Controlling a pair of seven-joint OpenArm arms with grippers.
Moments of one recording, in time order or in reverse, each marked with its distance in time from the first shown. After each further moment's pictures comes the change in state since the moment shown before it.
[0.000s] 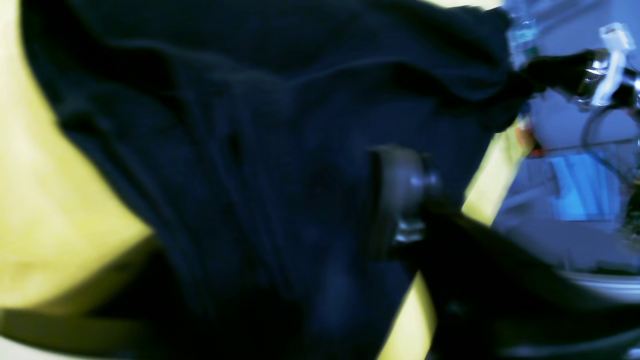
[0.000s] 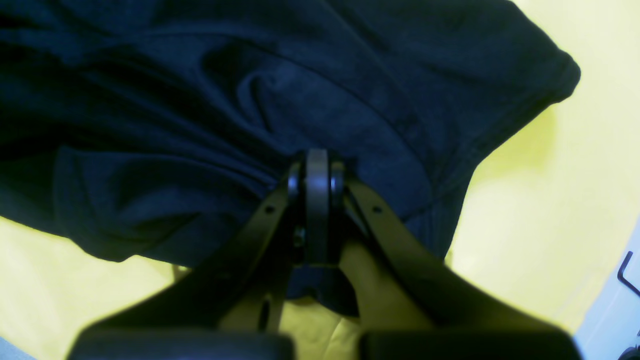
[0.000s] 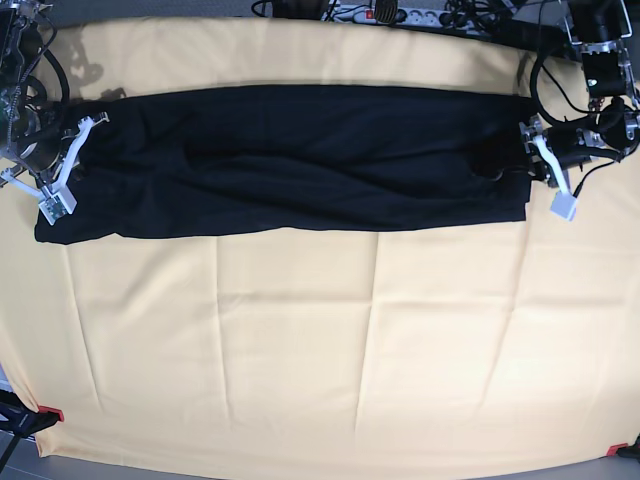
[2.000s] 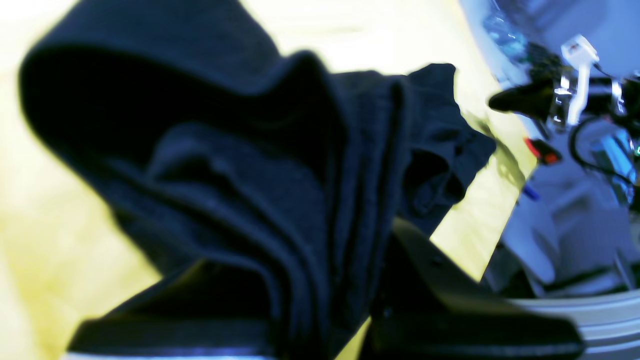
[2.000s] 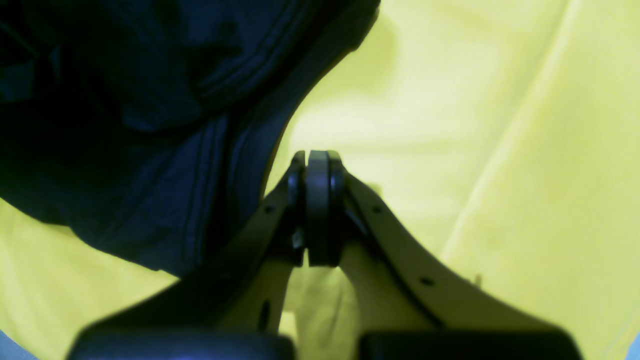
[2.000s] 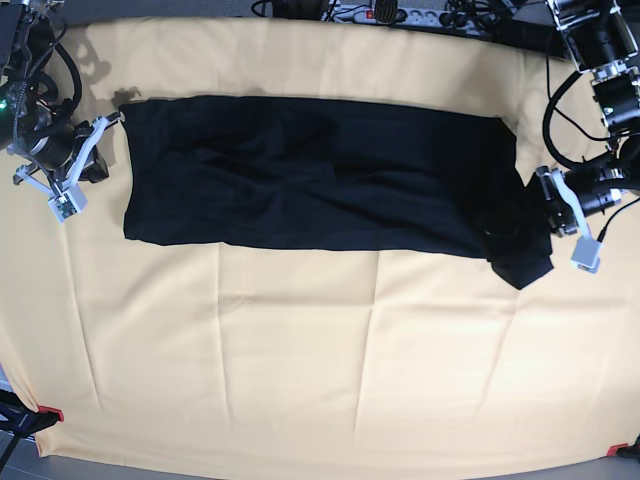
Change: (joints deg) left arm -7.7 2.8 -6.1 13.1 -8.7 -2.1 4.2; right arm -0.2 -3.1 0.0 0.0 3.4 0.3 2.2
